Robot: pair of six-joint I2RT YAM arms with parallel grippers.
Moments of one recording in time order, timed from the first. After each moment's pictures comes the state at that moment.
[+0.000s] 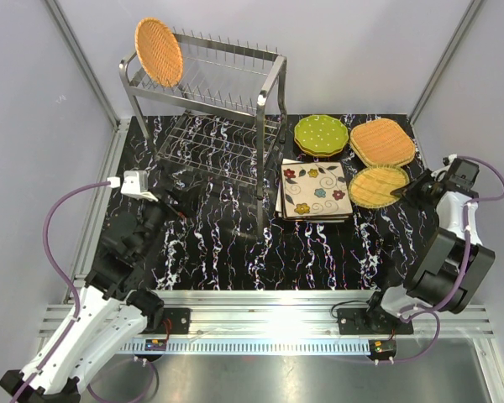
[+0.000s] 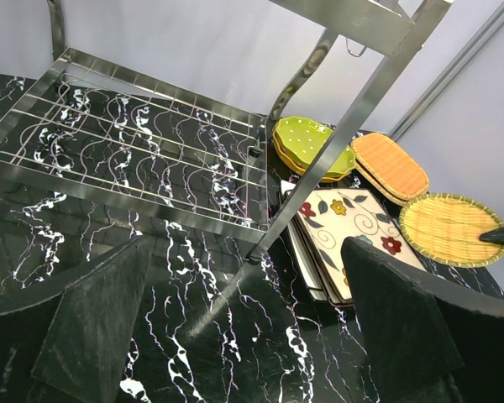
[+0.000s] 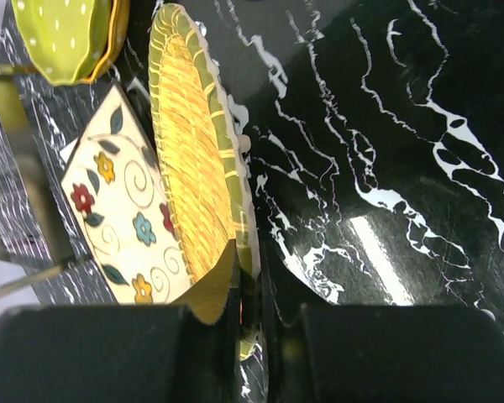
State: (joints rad) left arm -0.50 0.52 0.63 -0.08 -0.18 -0.39; right arm -0.54 1.45 1.02 -0.48 -0.50 0.38
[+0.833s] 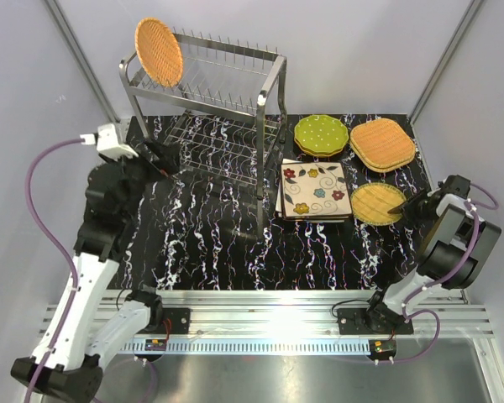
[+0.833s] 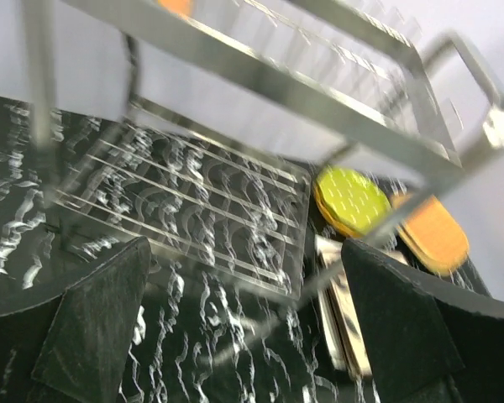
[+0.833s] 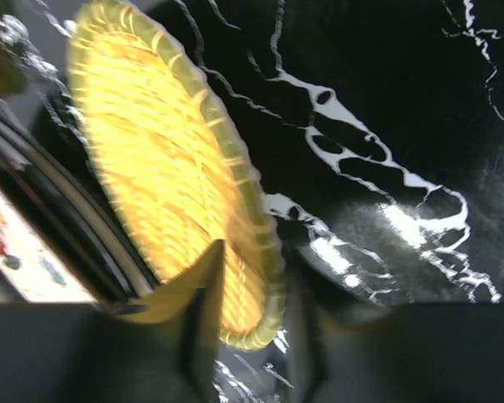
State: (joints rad) left arm -0.28 0.79 0.99 -0.20 -0.12 -0.41; right arm -0.60 1.65 0.95 -0.44 -0.43 0.40
